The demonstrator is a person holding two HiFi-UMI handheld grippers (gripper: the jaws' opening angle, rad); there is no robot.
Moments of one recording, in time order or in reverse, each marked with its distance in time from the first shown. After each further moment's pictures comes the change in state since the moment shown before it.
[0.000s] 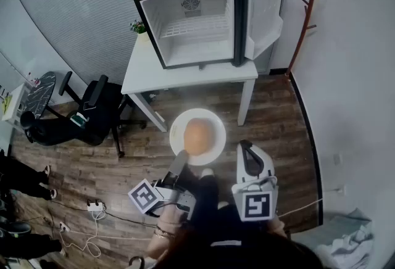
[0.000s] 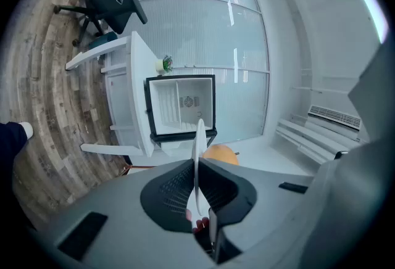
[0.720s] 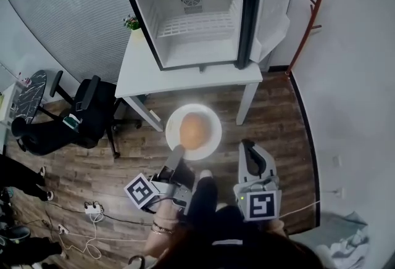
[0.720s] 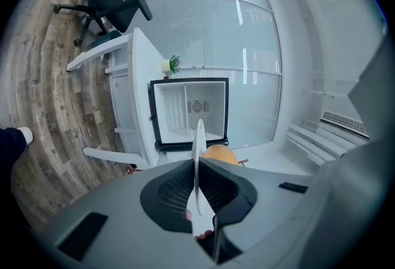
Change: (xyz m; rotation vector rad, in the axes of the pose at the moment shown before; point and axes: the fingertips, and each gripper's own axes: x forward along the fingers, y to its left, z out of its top) left arm 0.062 0.025 0.067 -0.031 0.002 0.042; right arm 0.077 -0.007 -0.001 0.091 -0.001 -0.011
